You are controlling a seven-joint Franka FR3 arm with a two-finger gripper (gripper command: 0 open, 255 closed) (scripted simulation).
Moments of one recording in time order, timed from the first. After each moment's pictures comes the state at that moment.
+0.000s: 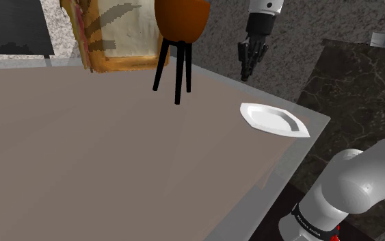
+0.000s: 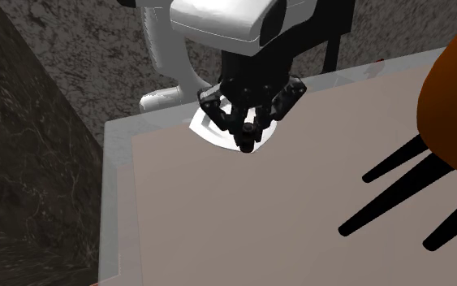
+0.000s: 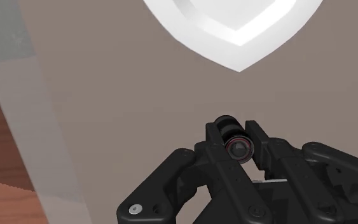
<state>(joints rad) -0.01 -0.42 0.13 -1.80 0.07 1.34 0.20</state>
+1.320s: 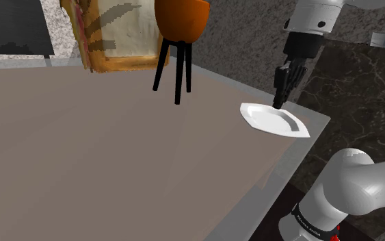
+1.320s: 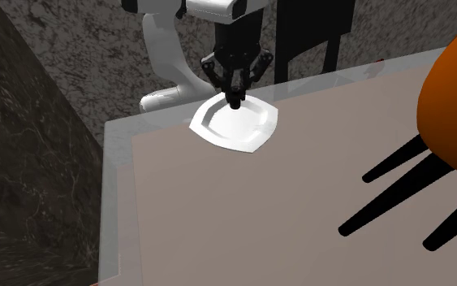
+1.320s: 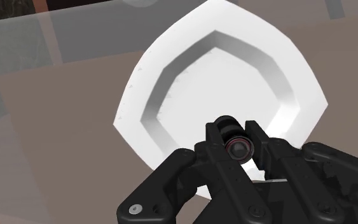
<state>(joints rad) 0.05 -0.84 0.18 -2.16 0.15 1.29 0.28</state>
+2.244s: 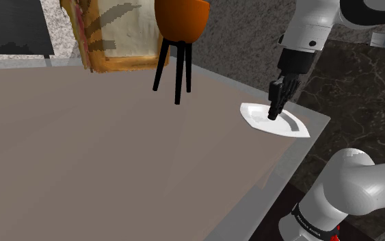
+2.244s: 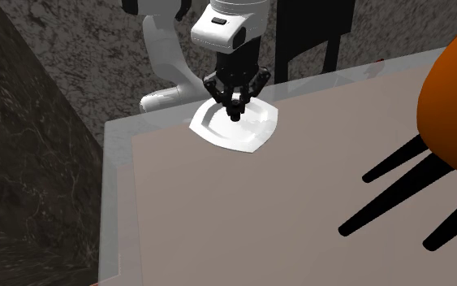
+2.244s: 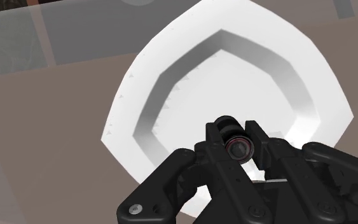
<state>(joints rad) 0.05 -0.89 0.19 -2.29 0.16 1.37 0.28</state>
